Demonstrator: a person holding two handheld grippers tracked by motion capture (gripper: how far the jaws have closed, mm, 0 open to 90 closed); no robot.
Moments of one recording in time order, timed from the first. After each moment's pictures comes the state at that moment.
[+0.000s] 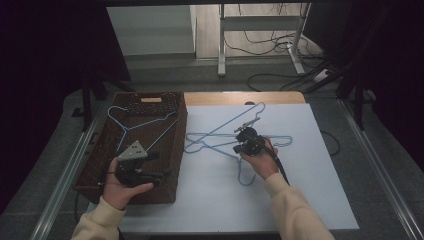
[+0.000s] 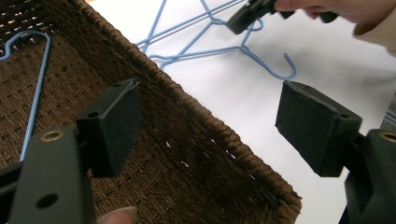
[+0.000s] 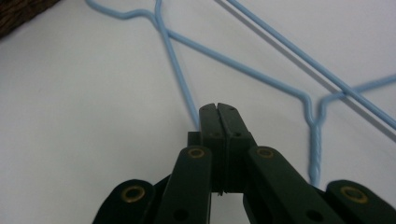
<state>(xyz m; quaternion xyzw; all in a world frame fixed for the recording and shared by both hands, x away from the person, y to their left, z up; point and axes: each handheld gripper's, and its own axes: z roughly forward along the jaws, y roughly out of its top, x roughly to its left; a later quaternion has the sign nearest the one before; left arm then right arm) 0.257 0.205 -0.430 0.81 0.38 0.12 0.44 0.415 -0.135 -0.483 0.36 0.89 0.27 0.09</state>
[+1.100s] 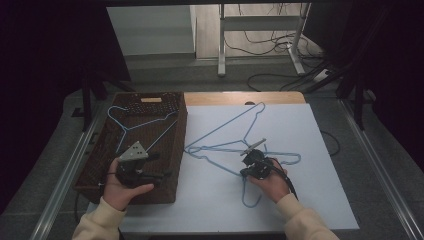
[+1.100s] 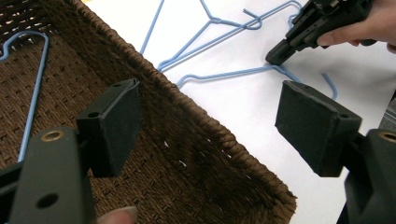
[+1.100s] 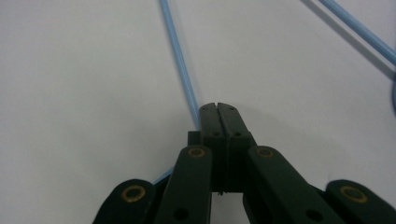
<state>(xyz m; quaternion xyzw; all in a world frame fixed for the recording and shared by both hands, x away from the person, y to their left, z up) 0.255 0.203 -0.429 0.81 0.38 0.12 0.43 0.354 -0.164 -0.505 0.35 0.91 0.23 0.05</state>
